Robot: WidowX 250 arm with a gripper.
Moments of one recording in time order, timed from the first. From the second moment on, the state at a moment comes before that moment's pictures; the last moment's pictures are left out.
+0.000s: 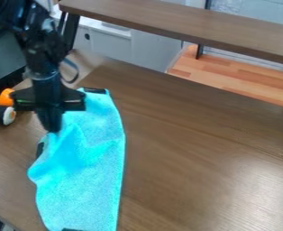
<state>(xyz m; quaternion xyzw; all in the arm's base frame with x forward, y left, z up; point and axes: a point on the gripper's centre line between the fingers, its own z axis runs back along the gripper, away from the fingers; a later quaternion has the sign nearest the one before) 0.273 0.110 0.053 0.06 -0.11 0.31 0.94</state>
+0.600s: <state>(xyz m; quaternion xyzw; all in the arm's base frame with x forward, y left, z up) 0.313 0.062 0.068 0.04 -0.11 0.33 0.94</state>
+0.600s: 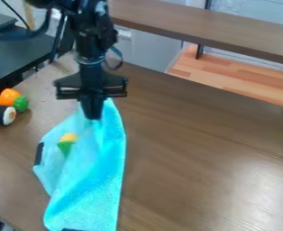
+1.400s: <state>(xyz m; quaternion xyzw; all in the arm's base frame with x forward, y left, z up) 0.364 -0.006 0.071 0.03 -0.12 0.36 0.92</state>
